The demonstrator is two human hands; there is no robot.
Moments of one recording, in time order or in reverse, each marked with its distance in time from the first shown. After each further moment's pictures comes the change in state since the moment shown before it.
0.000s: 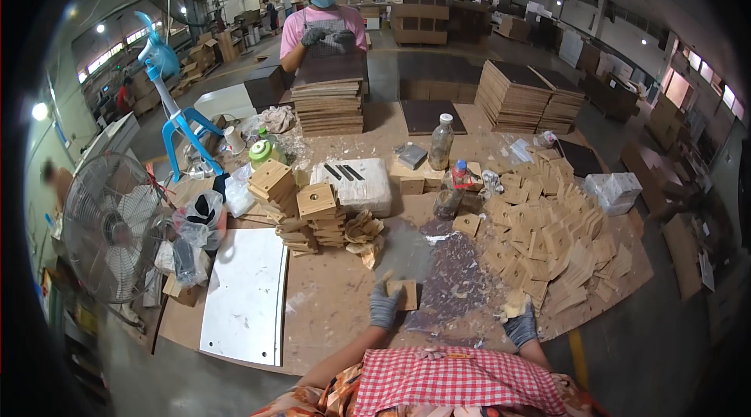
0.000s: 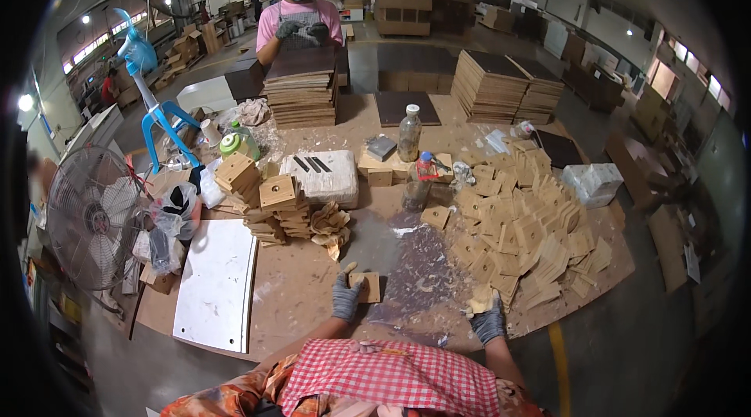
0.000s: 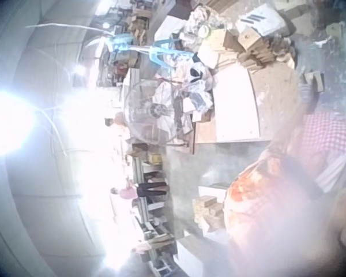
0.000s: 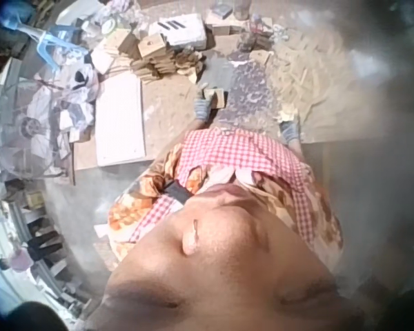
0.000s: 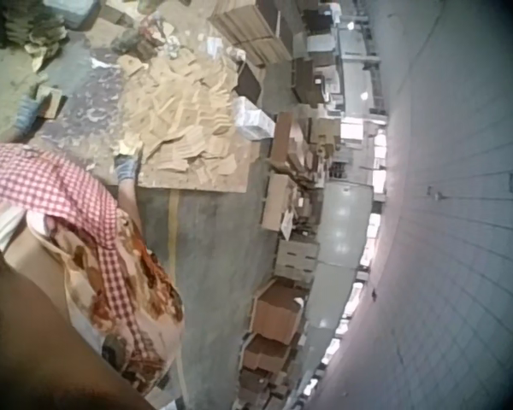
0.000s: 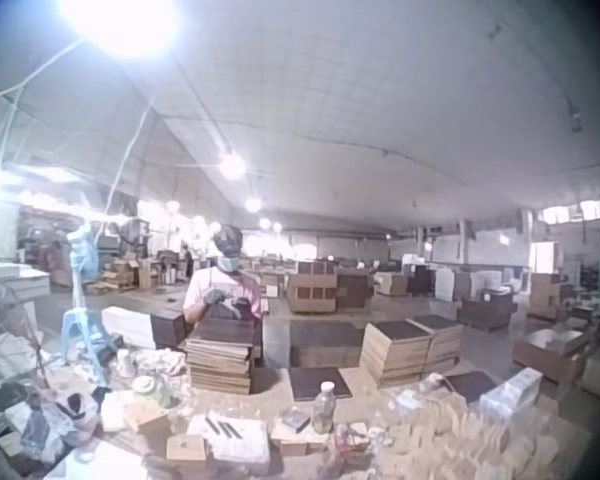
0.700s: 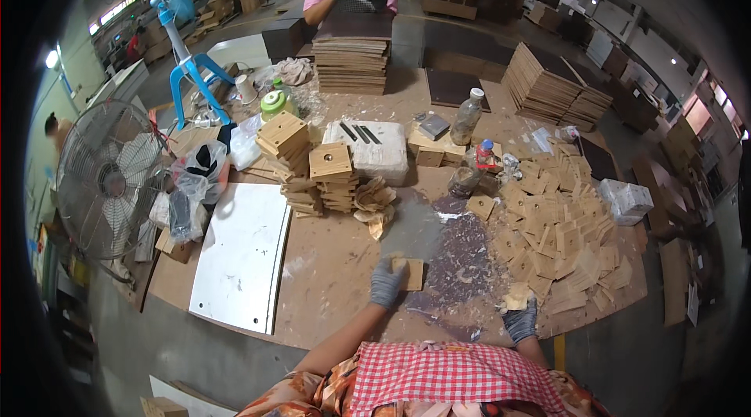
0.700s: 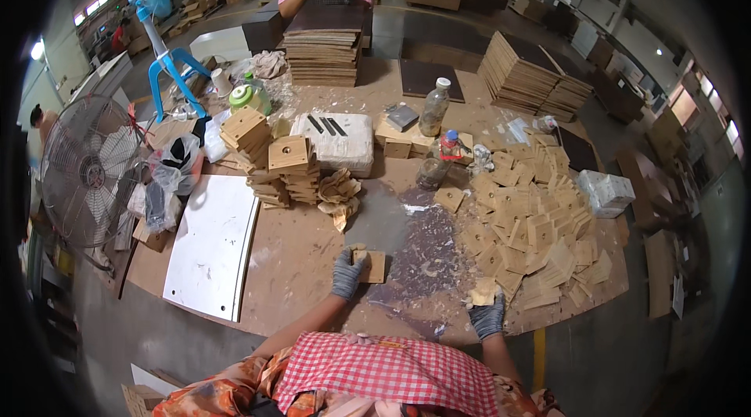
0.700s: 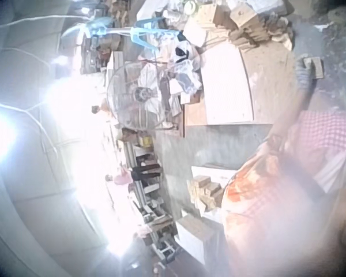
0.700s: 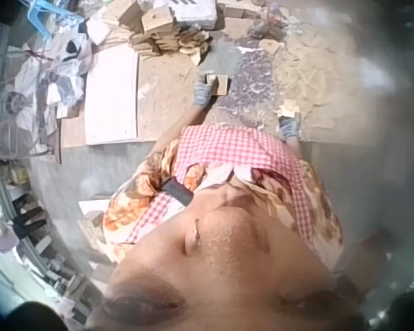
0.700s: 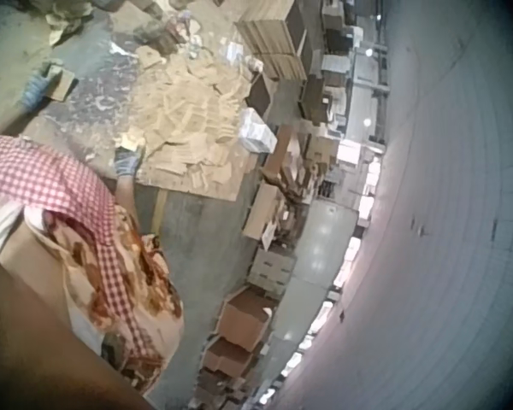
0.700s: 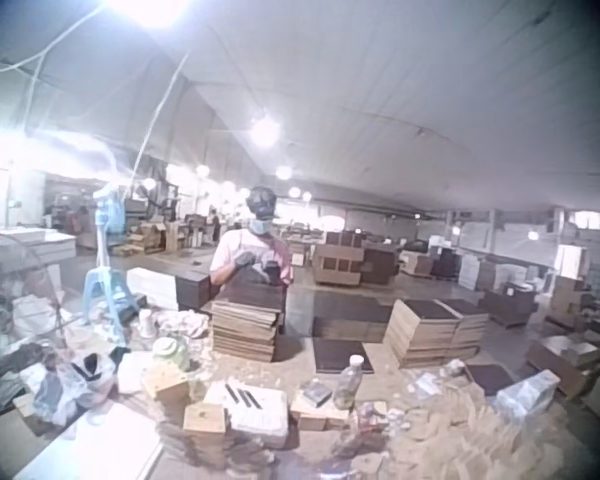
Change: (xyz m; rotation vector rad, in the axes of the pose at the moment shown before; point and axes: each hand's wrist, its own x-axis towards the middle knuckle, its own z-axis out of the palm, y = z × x) left_hand 0.006 -0.013 -0.005 0.077 0.049 -0.014; right_hand -0.007 -0.005 0.008 0.017 -0.002 0.016
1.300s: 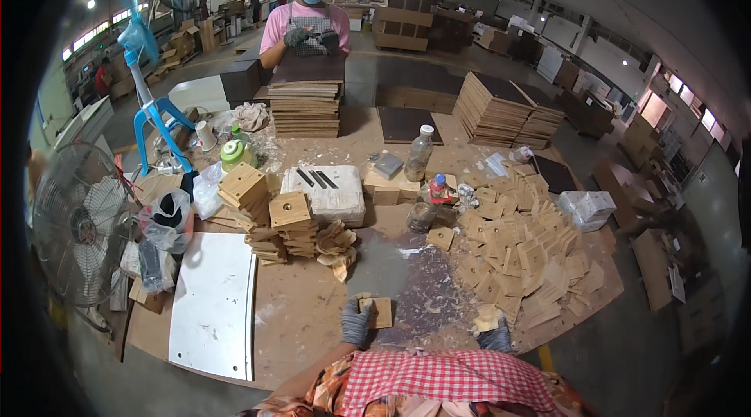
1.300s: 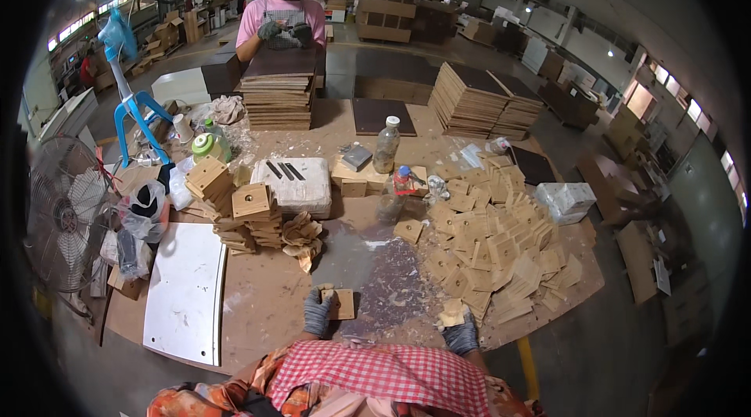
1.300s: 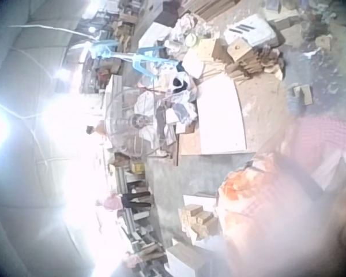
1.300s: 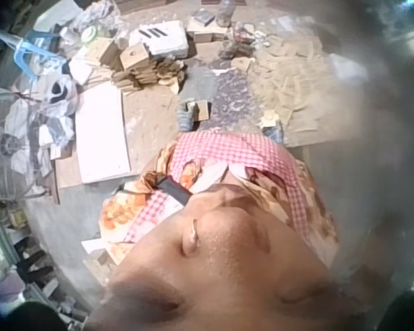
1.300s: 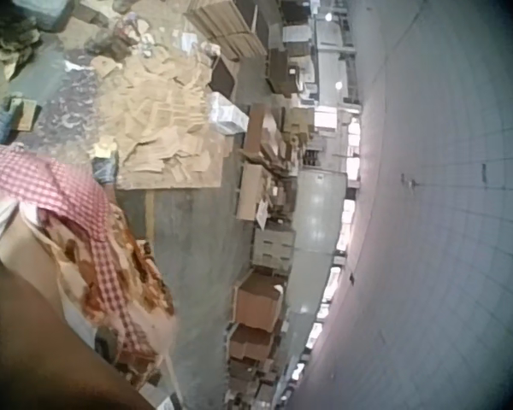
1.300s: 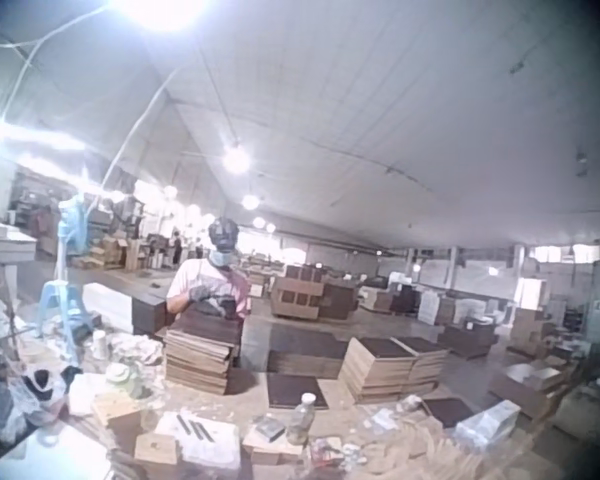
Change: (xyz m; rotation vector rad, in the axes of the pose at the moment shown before) left_hand -0.003 -0.018 -0.014 -0.087 -0.002 -0.118; right_hand 0.000 0.009 0.004 -0.080 0.046 -0.036
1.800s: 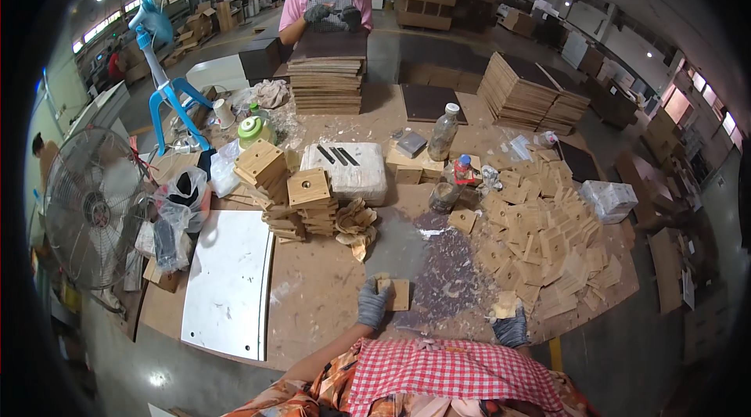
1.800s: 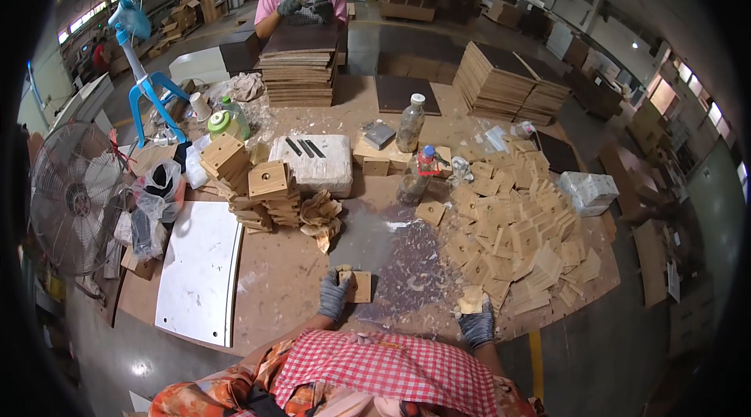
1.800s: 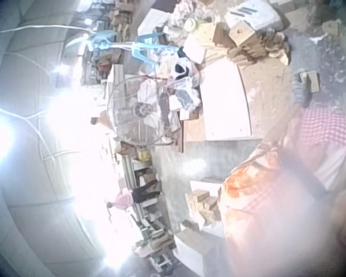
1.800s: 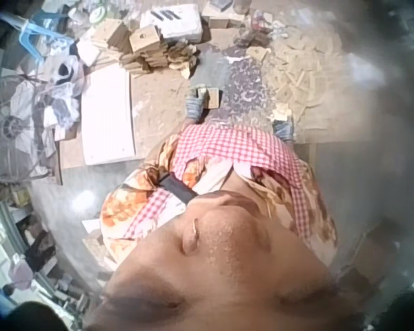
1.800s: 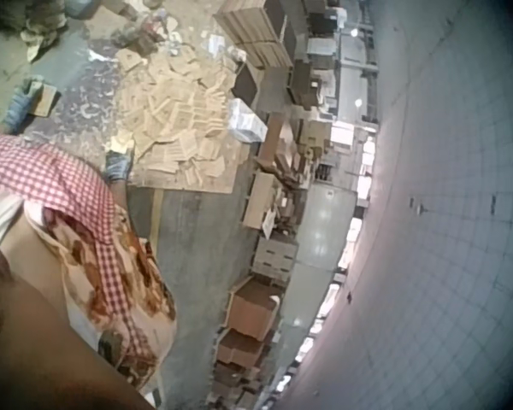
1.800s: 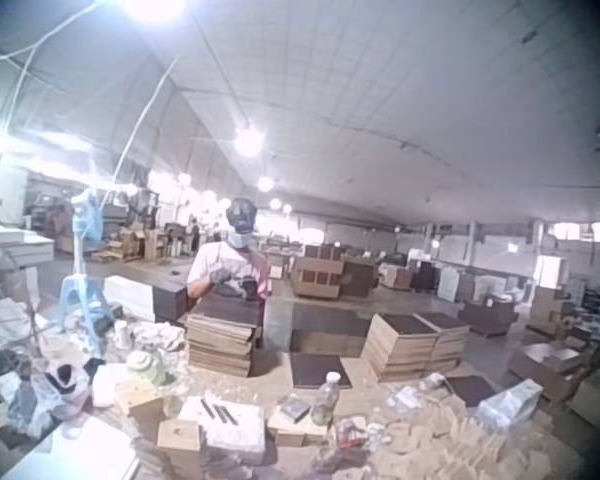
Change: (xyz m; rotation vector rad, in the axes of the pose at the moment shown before) left_hand 0.005 0.007 0.006 0.131 -0.024 0.149; right_hand 0.000 -0.005 0.001 0.045 0.062 0.029
